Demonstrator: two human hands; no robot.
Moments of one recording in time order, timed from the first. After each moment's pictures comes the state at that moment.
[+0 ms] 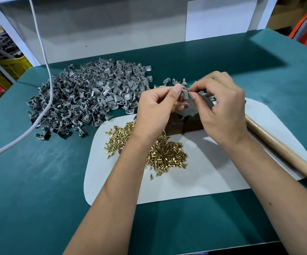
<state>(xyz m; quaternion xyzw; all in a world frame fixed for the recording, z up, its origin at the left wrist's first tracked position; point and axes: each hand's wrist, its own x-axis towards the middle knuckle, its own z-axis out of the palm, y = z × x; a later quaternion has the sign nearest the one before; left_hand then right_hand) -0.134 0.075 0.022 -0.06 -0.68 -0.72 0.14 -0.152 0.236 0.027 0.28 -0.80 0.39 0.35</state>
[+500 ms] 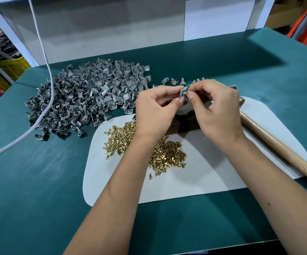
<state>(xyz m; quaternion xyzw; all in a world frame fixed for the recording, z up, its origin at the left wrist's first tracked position) -0.134 0.081 0.019 -0.05 -0.71 -0.68 0.19 -0.148 0.230 0.025 0.23 -0.81 0.44 0.31</state>
